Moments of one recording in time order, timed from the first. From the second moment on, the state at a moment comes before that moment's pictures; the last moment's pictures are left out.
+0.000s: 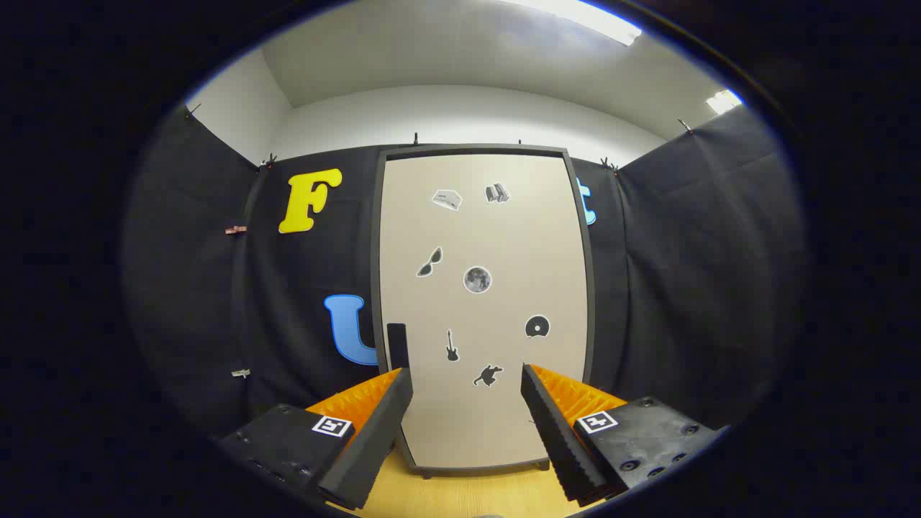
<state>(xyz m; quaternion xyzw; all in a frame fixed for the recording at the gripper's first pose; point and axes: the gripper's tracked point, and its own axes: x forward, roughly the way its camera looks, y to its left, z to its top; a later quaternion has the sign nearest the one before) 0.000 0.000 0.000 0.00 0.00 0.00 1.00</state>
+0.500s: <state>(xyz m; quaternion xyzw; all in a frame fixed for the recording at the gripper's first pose) 0.006 0.006 -0.012 -0.03 0.01 0.00 1.00</state>
